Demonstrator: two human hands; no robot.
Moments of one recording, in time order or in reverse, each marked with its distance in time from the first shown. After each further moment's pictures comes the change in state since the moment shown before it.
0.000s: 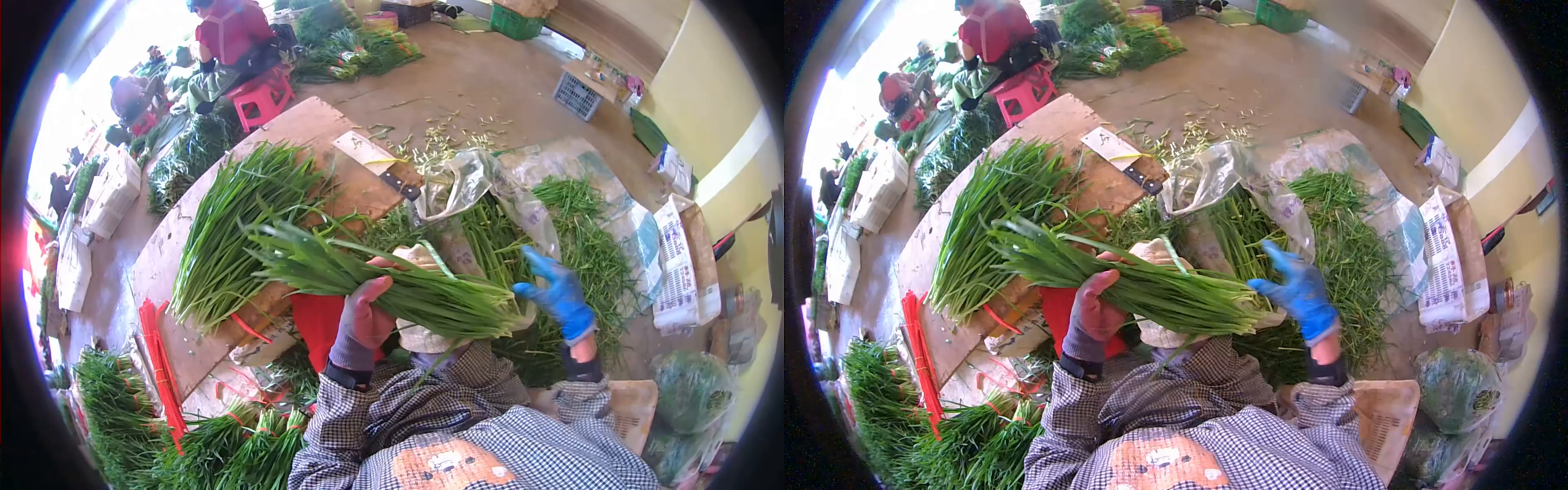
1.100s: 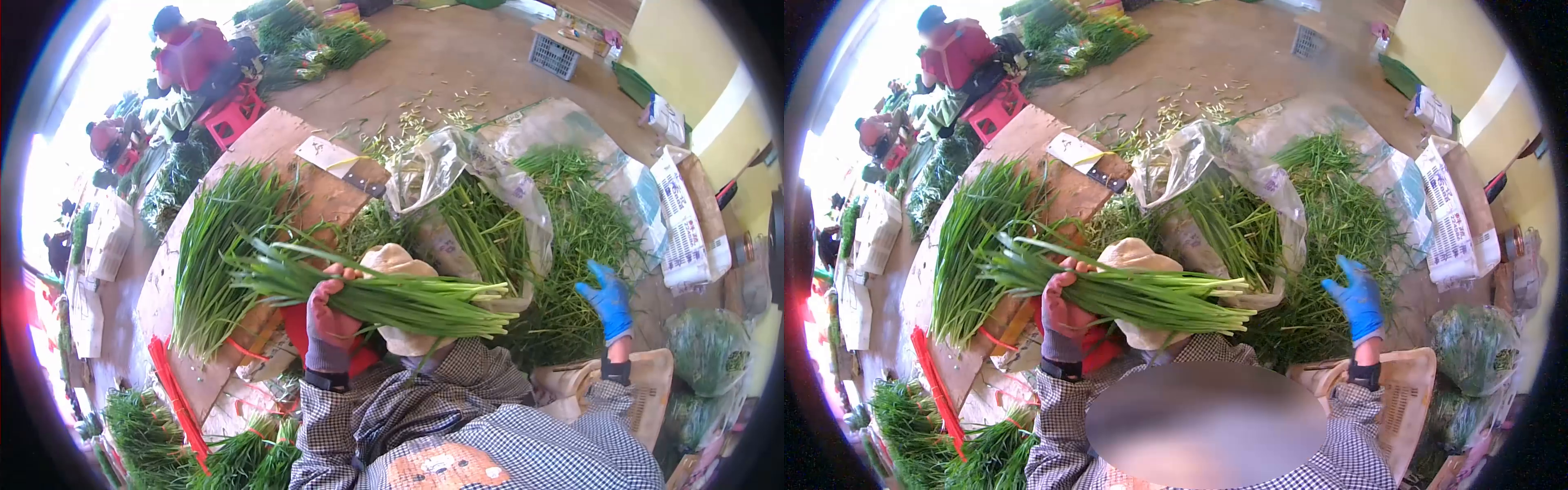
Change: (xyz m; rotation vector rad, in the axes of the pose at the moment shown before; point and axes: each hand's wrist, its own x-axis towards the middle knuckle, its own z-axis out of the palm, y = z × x) left_hand 0.016 0.003 -0.019 -0.021 0.208 0.031; right_hand -0.108 0.134 -0.055 -0.295 0.071 0.470
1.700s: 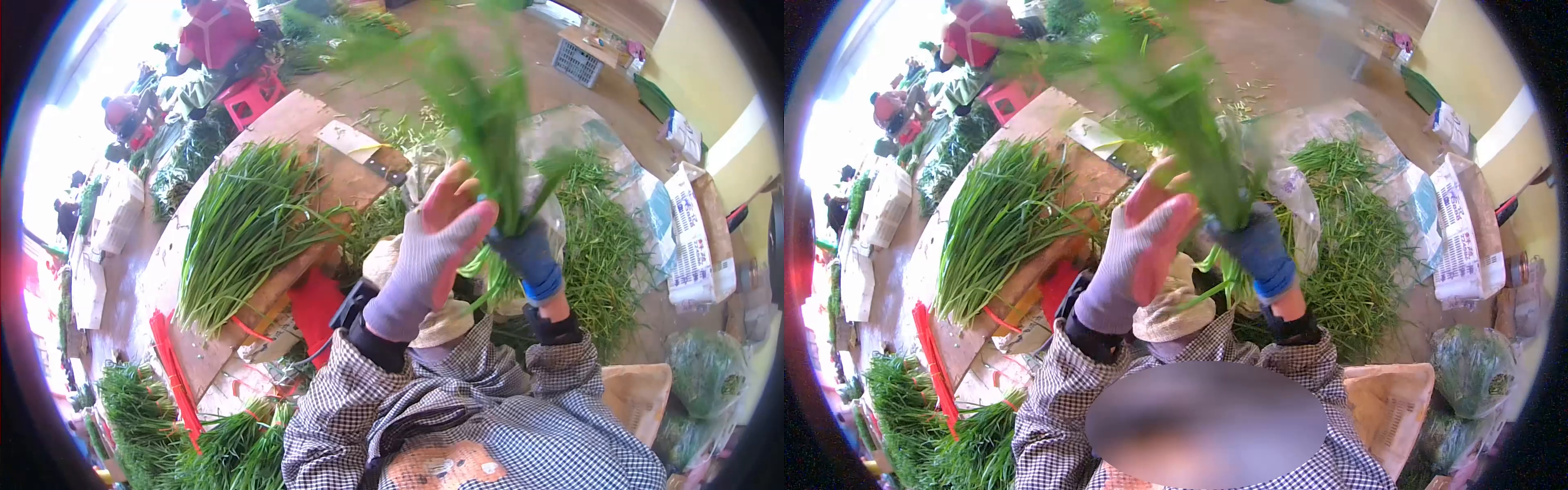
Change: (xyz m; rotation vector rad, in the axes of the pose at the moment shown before) left_hand 0.014 -0.041 0.162 0.331 -0.396 -0.094; right_hand 0.068 -0.233 0.045 0.952 -0.025 -0.368
